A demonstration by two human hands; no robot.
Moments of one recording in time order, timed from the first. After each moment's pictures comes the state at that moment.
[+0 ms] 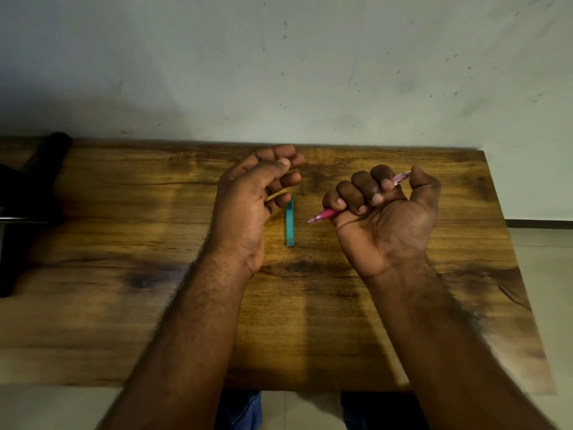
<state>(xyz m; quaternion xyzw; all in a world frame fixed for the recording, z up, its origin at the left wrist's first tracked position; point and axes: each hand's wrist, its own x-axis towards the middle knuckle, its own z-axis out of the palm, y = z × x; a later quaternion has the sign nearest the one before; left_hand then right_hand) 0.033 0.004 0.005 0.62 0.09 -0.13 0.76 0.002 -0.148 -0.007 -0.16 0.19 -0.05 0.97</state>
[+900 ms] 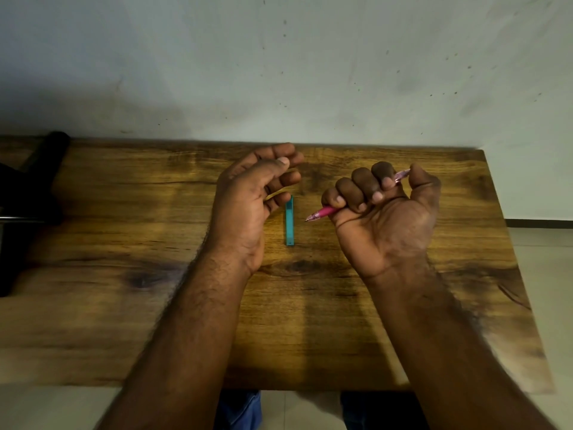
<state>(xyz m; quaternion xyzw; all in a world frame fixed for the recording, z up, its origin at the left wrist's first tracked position) 0.034 0.004 0.006 0.62 0.09 -0.14 0.77 0.001 -0.147 -0.006 -0.15 0.16 -0.04 0.97</state>
